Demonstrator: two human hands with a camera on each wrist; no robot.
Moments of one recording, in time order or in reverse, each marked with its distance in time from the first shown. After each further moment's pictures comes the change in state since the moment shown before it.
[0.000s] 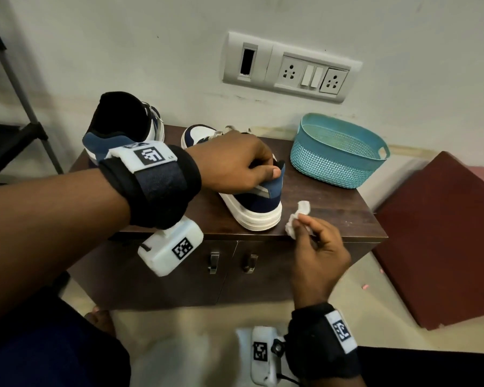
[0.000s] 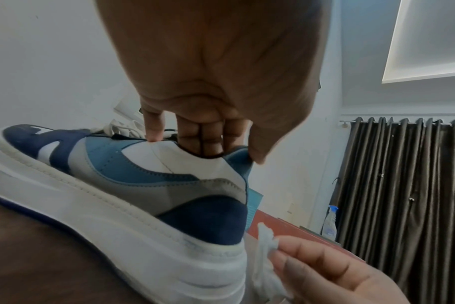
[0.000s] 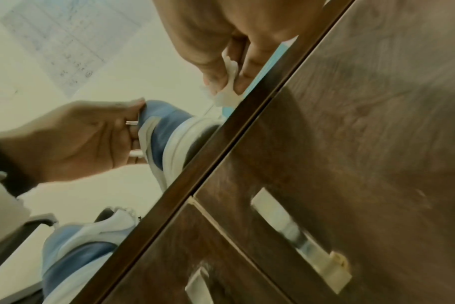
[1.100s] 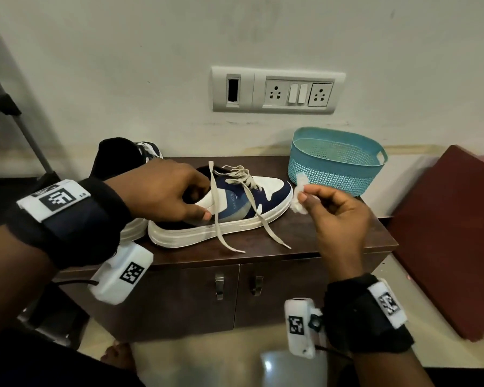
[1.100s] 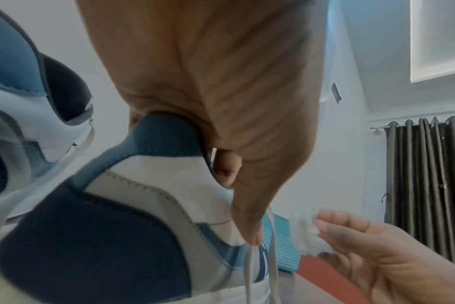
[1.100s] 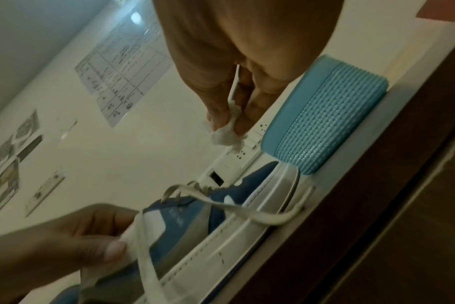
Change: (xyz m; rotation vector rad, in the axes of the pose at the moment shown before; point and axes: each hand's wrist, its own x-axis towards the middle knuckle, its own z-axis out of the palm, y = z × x) left_hand -0.042 -0.035 -0.039 0.300 -0.165 -0.161; right_hand 0.083 -0.020 0.011 0.255 -0.217 0.185
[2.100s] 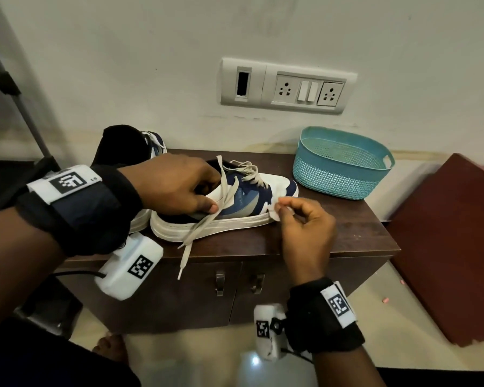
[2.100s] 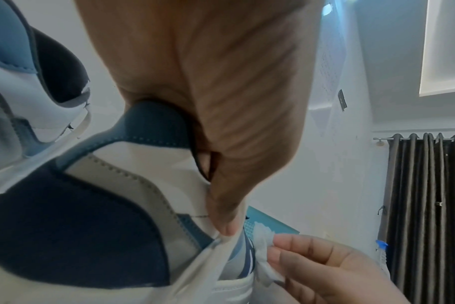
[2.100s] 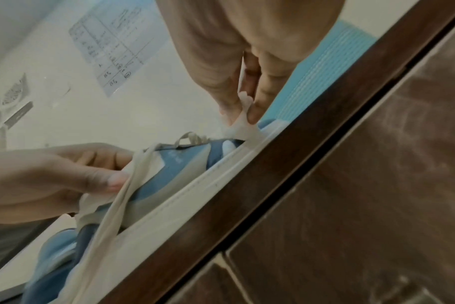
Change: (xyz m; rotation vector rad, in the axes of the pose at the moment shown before) left_hand 0.003 0.001 0.001 -0.017 -0.035 0.007; right_hand -0.027 0.023 0.038 -0.175 0.022 0.012
